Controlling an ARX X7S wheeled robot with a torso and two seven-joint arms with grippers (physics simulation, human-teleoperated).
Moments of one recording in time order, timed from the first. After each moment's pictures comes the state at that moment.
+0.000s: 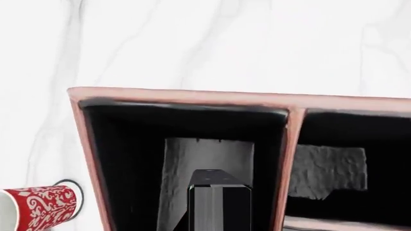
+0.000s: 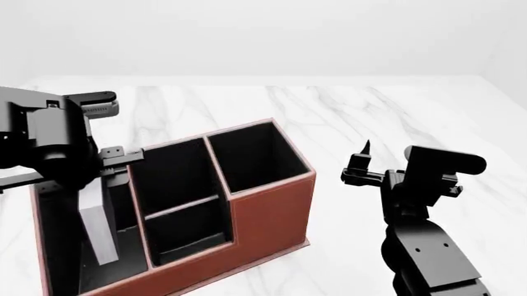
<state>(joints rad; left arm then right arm) -1.85 -0.78 1.90 -0.31 -2.65 -0.58 -1.21 0.45 0.30 -0.13 -0.10 0.39 0.44 0.39</state>
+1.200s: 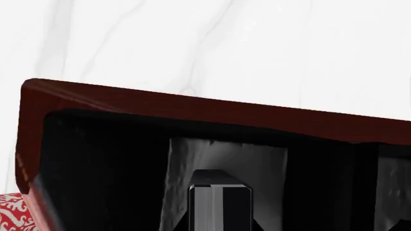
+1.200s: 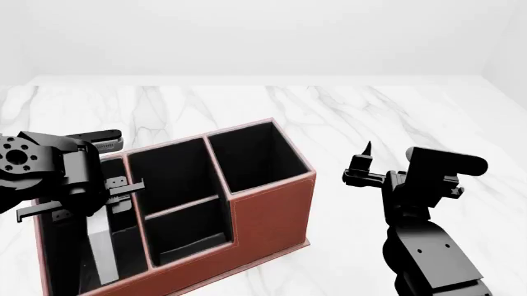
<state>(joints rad) -1.64 -0.72 1.95 -0.49 -2.52 -0.53 -1.03 0.45 0.31 -0.14 -0.09 0.41 0.43 0.40</state>
